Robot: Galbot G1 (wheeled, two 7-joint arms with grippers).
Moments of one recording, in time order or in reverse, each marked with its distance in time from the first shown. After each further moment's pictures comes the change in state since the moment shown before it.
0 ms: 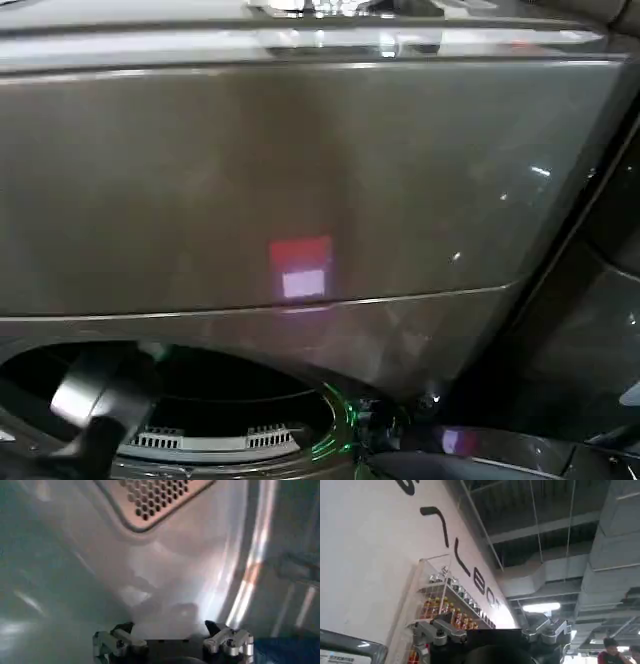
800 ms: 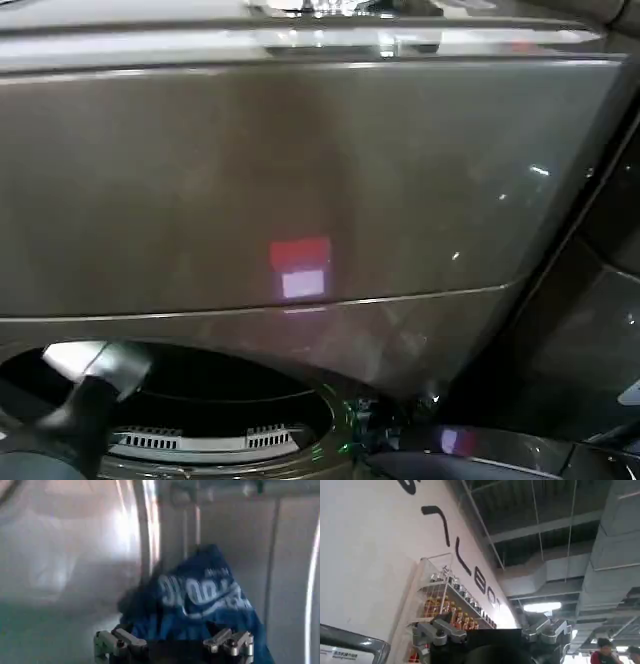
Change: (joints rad) left arm -0.051 -0.023 0.168 0.124 0.240 -0.152 0.234; right arm 0.015 0.006 -0.023 0.010 -0.003 0.001 -0.001
